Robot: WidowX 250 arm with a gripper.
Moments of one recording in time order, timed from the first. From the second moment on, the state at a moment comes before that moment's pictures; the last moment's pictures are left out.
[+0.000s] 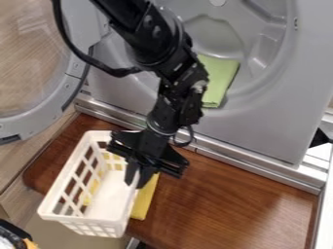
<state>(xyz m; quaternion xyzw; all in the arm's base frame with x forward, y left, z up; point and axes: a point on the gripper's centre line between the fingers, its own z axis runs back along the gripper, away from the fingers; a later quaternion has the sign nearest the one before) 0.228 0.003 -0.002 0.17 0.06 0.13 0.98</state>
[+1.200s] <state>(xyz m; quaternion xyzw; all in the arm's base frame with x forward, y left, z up) 0.271 0.034 -0.037 0.24 0.00 0.20 0.95</state>
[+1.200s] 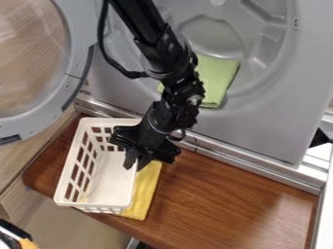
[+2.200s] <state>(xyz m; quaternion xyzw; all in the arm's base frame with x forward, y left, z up) 0.286 0.010 -0.010 0.19 -0.01 0.21 0.96</state>
